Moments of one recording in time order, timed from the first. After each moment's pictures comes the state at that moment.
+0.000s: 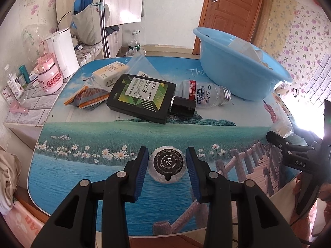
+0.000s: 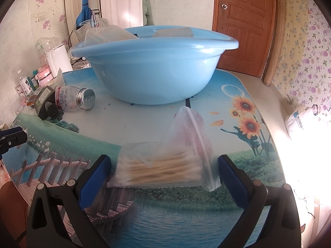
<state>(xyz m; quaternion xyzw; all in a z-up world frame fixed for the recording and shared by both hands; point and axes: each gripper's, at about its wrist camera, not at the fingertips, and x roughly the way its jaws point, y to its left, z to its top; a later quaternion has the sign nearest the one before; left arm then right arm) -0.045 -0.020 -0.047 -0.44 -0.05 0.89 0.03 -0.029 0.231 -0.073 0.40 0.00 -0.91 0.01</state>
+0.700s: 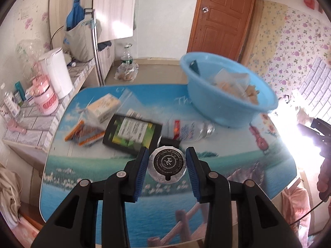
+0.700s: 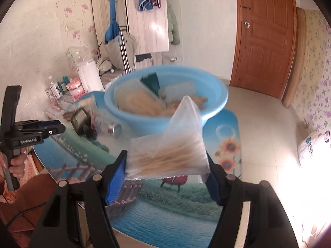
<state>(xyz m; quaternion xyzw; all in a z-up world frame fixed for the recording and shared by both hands) -0.068 -0.013 0.010 -0.40 -0.04 0.91 0.06 -0.010 0.275 0.035 0.36 0.02 -0.93 0.12</state>
